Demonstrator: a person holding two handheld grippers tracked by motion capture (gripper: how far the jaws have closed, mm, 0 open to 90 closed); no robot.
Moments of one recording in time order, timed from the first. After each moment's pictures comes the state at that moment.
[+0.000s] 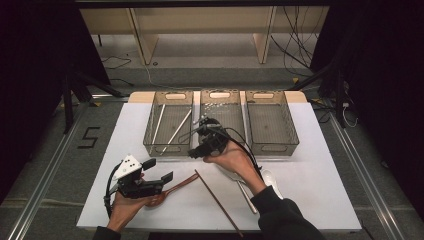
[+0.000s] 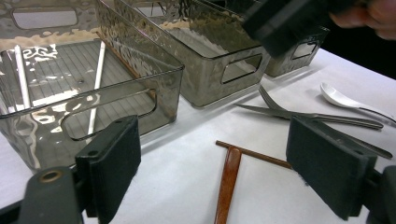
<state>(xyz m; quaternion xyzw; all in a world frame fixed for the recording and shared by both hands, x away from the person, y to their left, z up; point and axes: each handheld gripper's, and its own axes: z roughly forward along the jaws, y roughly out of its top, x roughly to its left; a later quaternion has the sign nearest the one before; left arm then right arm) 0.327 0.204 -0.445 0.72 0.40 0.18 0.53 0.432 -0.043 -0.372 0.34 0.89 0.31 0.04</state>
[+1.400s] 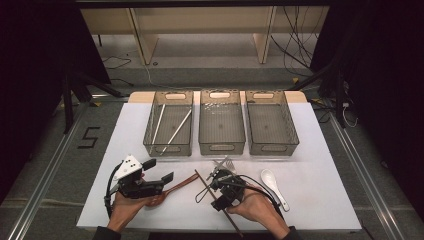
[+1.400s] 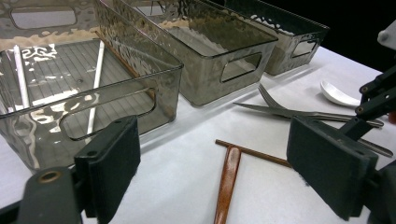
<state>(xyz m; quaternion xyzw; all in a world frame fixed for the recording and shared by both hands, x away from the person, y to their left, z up) 0.327 0.204 -0.445 0.73 0.40 0.18 0.53 0.340 -0.078 -0.440 0.30 0.94 0.16 0.00</state>
